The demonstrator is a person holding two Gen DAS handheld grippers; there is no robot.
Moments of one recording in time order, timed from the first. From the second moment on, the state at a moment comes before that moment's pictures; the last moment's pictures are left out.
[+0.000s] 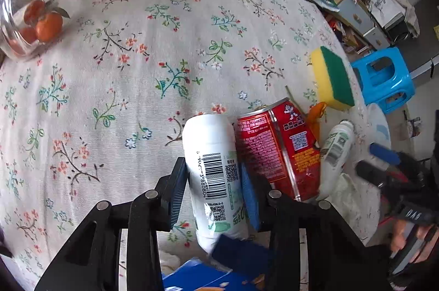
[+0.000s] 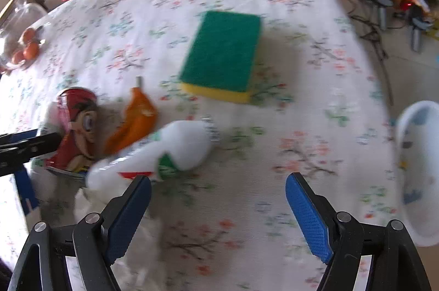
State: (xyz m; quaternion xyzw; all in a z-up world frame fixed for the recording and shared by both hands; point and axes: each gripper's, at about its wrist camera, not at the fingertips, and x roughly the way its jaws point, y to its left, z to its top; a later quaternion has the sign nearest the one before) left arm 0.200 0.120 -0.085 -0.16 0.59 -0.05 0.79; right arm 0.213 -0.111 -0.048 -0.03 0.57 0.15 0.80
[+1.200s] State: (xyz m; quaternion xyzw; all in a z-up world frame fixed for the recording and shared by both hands) left arm 0.154 0.201 0.008 -0.26 0.43 -0.01 0.86; right arm 0.235 -0.082 -0.040 0.11 0.55 0.18 0.81
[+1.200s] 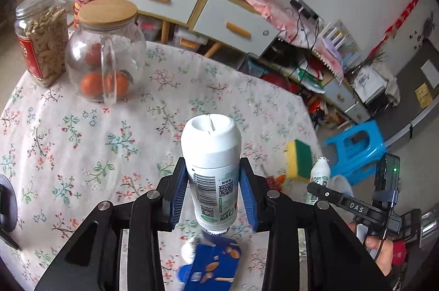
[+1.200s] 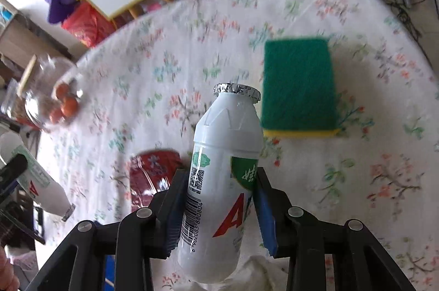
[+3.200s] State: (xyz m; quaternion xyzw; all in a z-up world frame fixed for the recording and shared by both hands) left arm 0.247 -0.233 -0.013 -0.07 0.51 -0.23 0.82; right arm 0.181 -0.476 -0.021 0.30 0.48 -0.05 0.82
